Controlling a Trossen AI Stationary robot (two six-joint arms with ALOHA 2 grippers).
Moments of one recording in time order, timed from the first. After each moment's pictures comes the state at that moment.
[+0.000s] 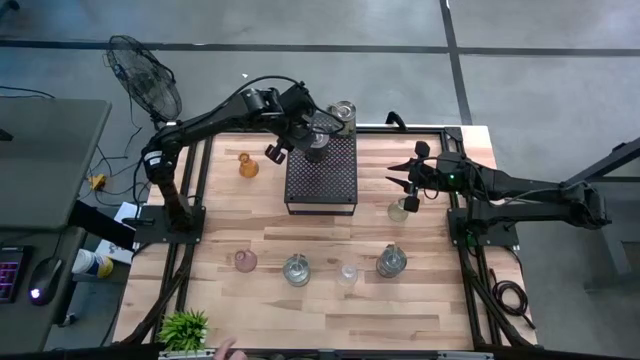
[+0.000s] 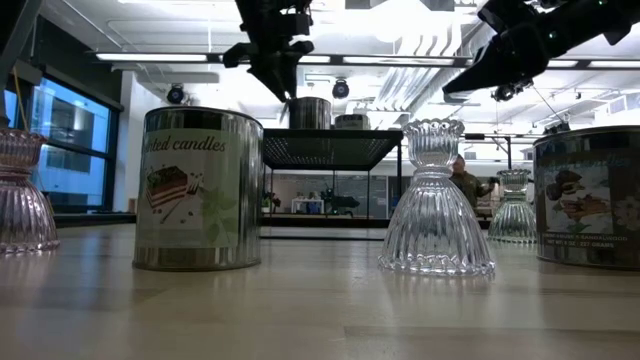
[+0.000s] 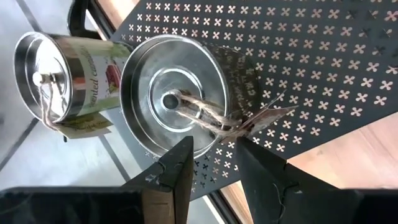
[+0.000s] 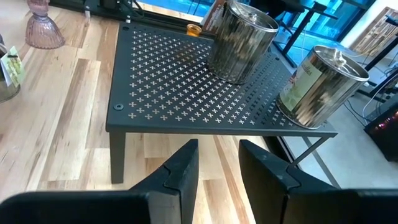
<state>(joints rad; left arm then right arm) 0.43 1.75 1.87 -1.14 -0.09 1.14 -0.25 0.73 0.54 -0.17 0.10 -0.29</state>
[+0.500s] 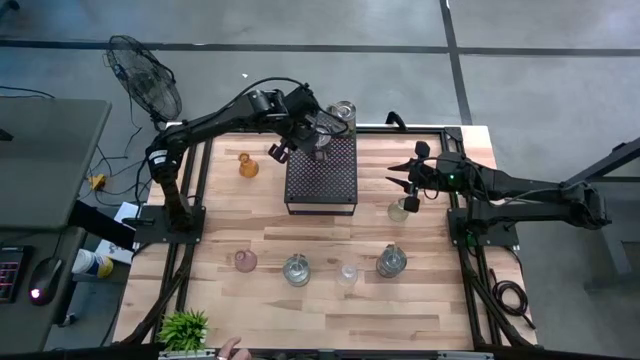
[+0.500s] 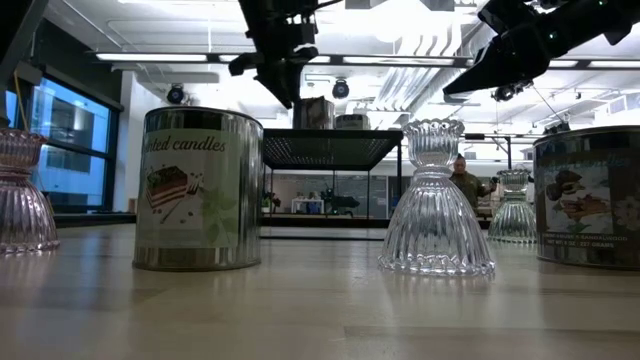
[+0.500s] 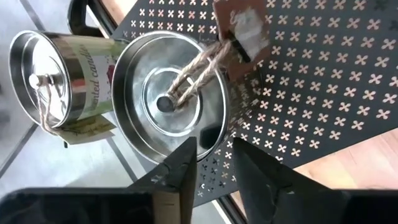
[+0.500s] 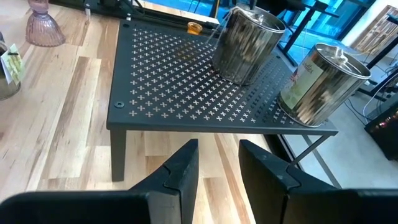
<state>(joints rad) 0.43 1.79 1.87 -1.11 -0.12 1.15 -0.25 0.73 0.54 -0.18 0.10 -0.29</state>
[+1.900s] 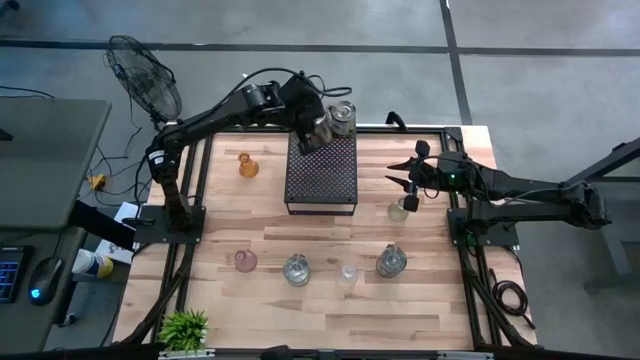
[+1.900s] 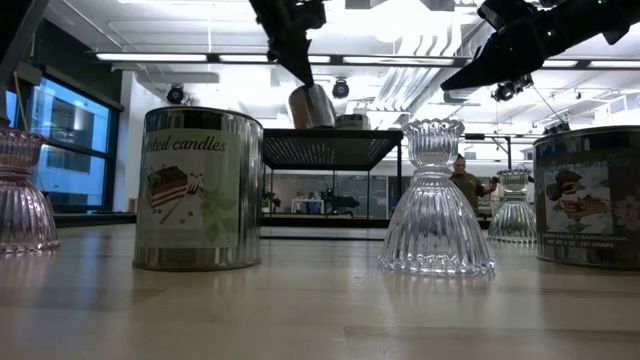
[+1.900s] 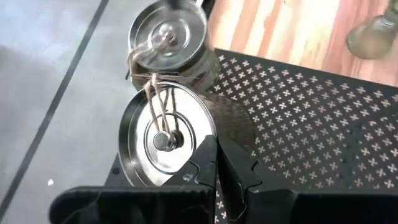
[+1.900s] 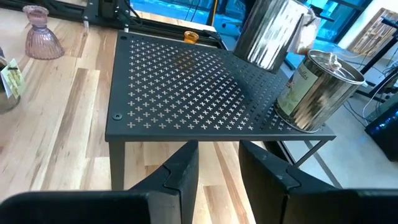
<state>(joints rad) 0.43 1.79 1.97 -1.02 -0.15 0.18 -0.25 0.73 0.54 -0.15 0.10 -0.27</state>
